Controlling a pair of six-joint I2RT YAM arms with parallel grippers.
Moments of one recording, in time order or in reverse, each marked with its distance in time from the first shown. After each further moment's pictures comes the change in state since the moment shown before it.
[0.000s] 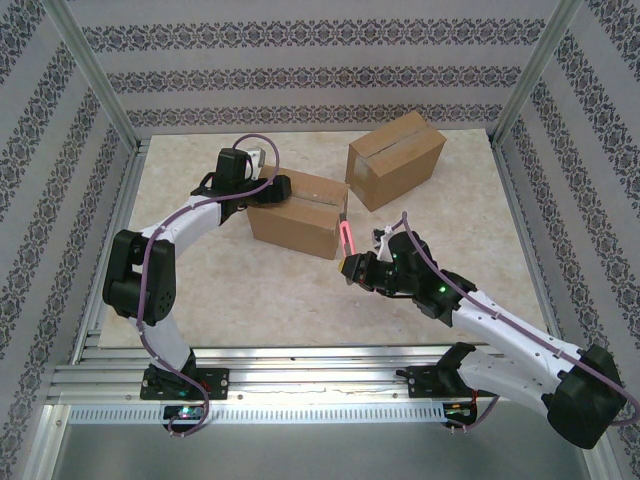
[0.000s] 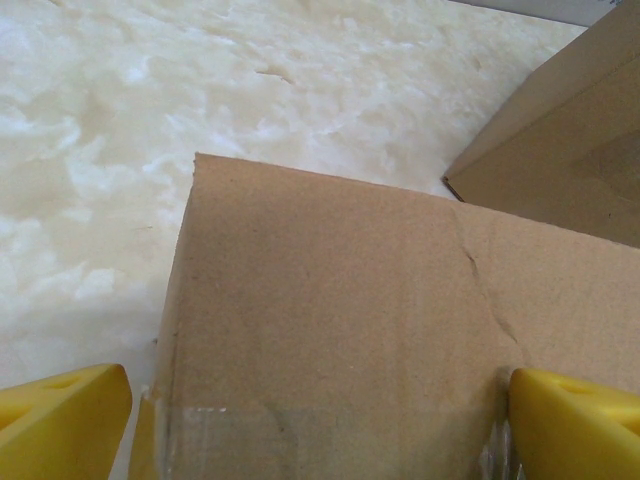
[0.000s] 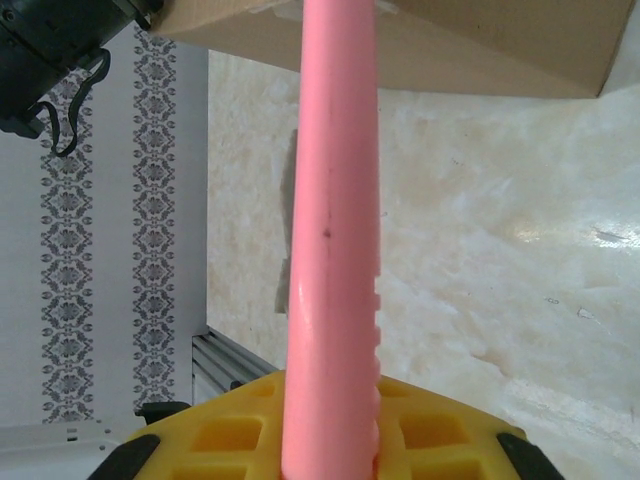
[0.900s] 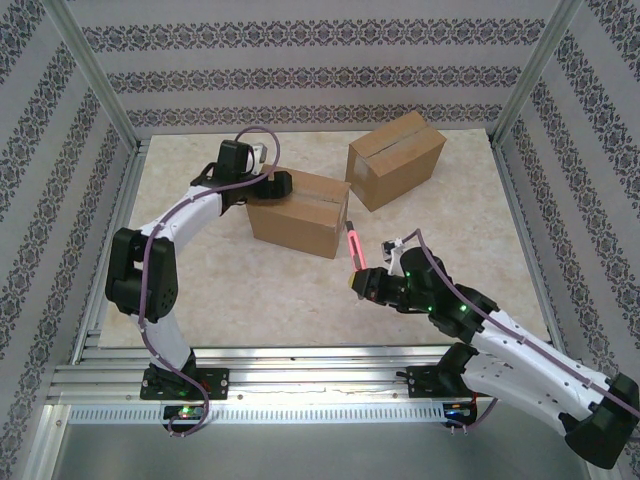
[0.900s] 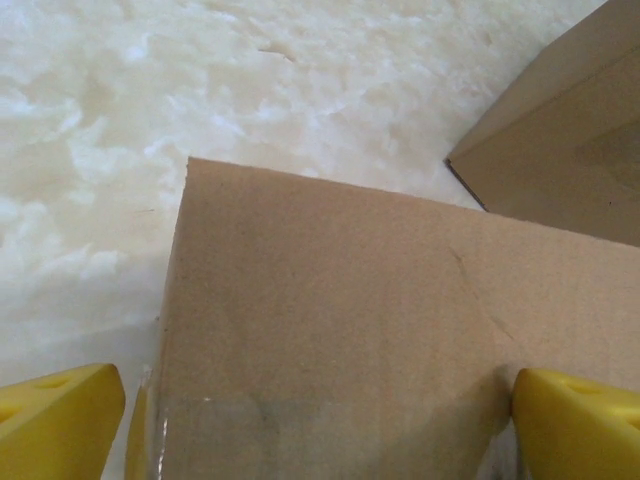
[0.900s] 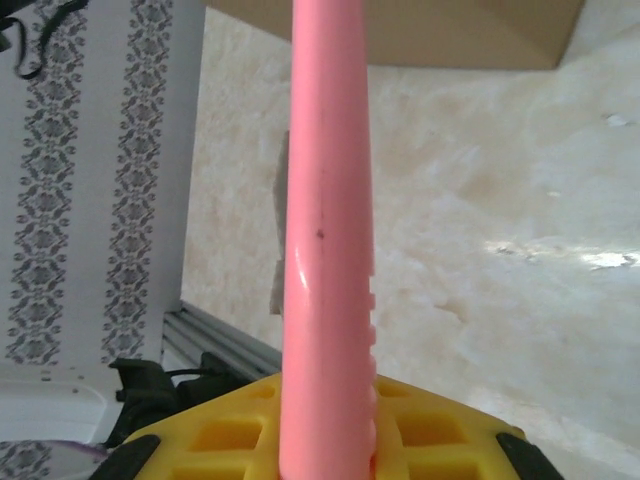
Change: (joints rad) left arm 0.000 0.016 0.155 -0.217 -0.002 0.019; right arm 0.067 -0.219 -0.015 -0.222 0.116 -0.075
